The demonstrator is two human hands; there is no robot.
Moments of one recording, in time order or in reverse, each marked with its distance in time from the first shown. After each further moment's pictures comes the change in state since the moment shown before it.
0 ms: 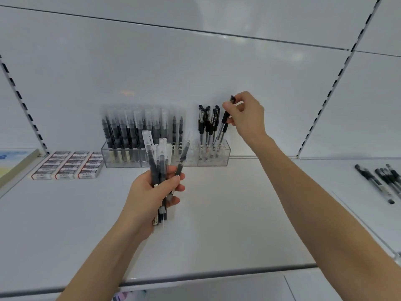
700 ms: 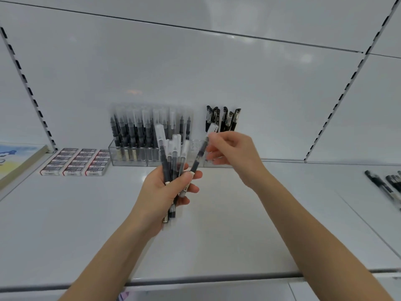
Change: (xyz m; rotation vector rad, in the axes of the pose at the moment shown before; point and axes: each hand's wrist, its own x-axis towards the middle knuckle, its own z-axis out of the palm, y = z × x) left_hand 0.003 0.001 0.004 0.036 -0.085 0.063; right_hand -0.080 -0.024 0.011 0.348 -0.338 0.237
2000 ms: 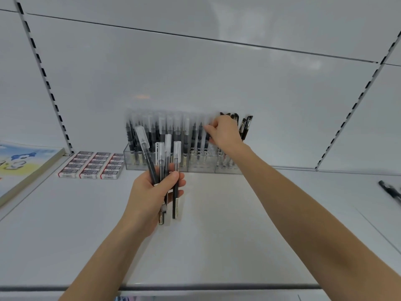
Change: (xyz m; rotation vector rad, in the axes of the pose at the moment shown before) left_hand 0.008 0.003 -0.031 -0.122 0.176 -0.004; right_hand 0.094 0.003 0.038 -0.660 0.047 -0.080
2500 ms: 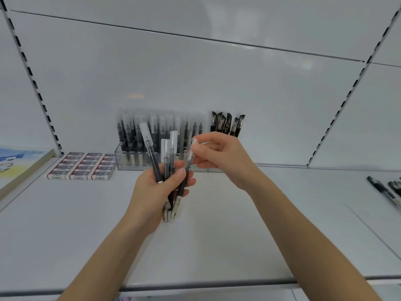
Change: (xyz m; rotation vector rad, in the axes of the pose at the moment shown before) left_hand -0.001 -0.001 0.016 -0.051 -0.125 0.037; right_hand -0.095 -0.013 -0.033 0.706 -0.233 -0.025
